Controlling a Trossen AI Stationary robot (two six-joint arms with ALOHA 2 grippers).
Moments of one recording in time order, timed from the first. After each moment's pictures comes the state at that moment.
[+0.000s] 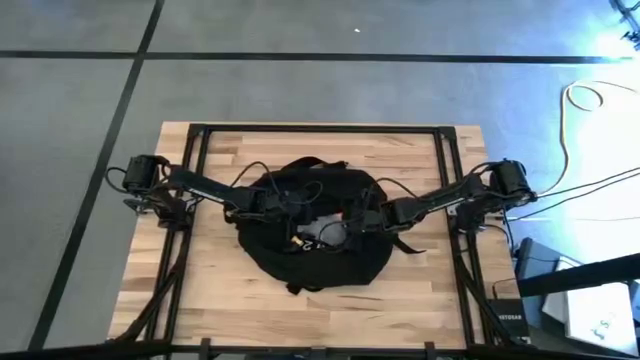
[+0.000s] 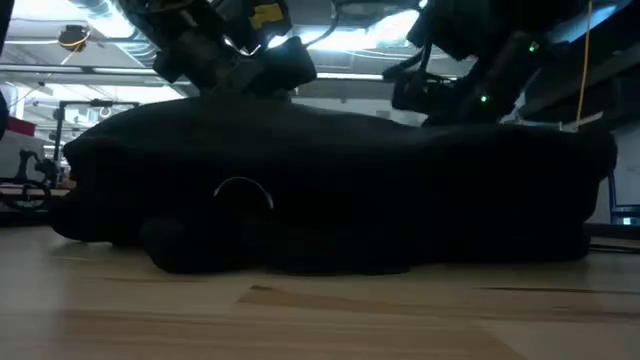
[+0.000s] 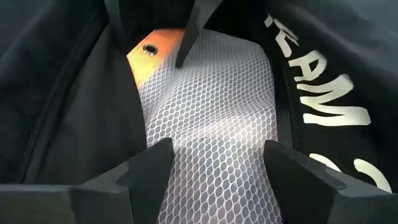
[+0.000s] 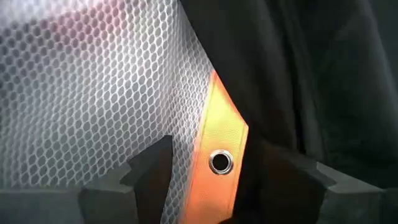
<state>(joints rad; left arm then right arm) -0.03 1.67 0.86 0.10 0.01 0.07 0.14 1.66 0.83 -0.19 0.35 0.29</state>
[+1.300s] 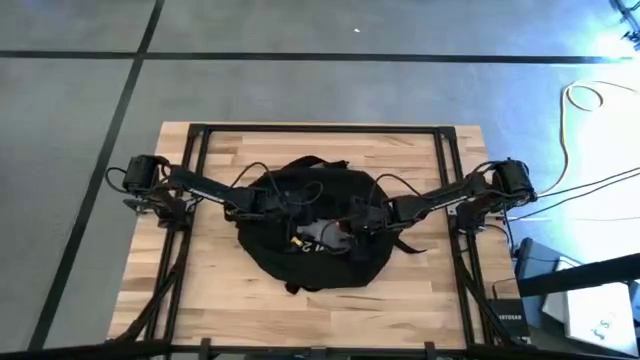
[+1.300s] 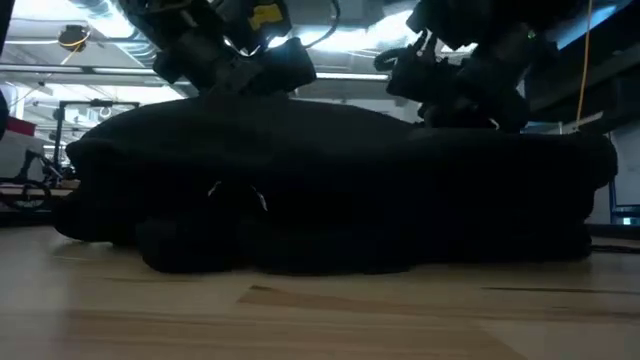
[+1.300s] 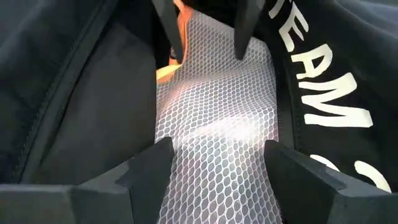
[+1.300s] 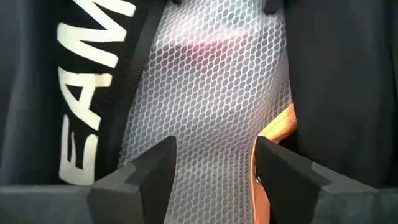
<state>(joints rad) -0.03 1.67 0.86 0.09 0.02 0.06 0.14 1.61 0.81 -0.08 0.05 0.12</state>
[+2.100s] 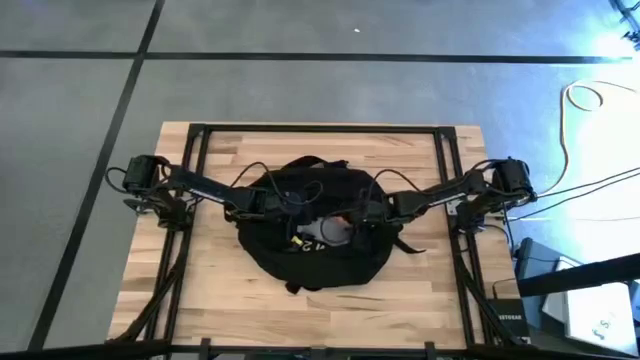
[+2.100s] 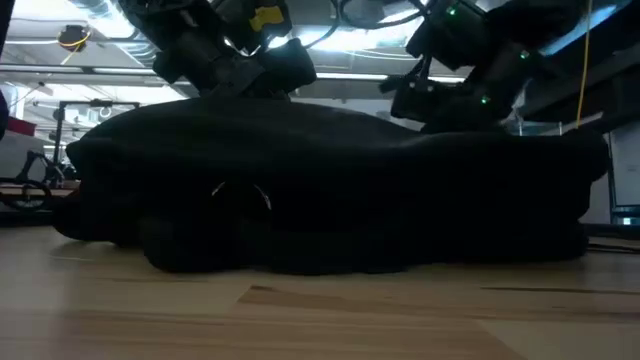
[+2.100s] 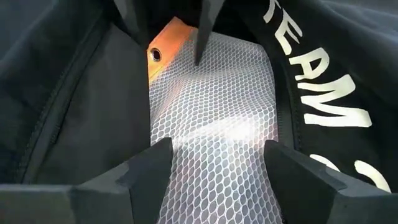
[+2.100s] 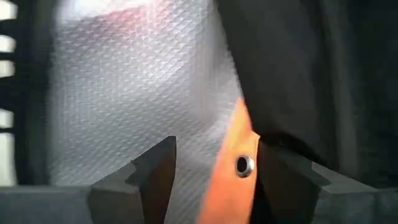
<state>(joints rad) -0.03 1.67 0.86 0.09 0.01 0.05 0.08 1.61 0.77 -0.10 0.09 0.20</state>
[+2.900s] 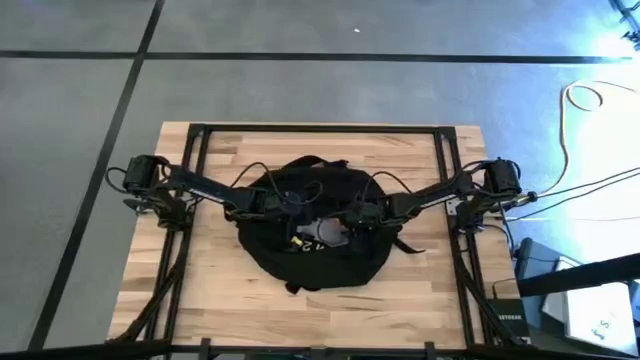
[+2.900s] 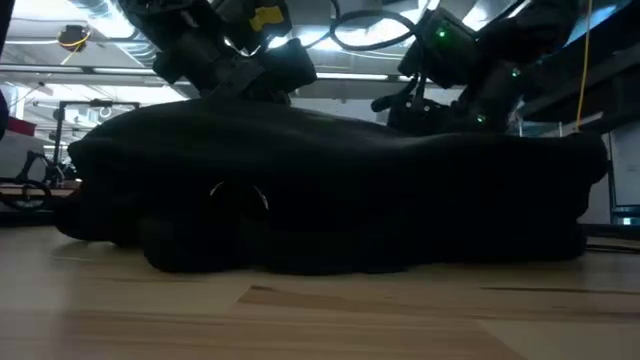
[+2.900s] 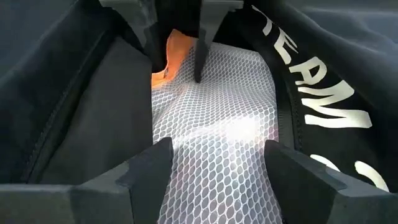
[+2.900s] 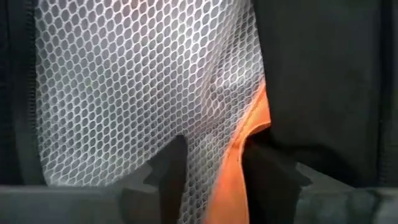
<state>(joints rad) -0.03 1.67 0.86 0.09 0.01 0.05 0.08 1.70 0.78 -0.05 0.05 0.15</state>
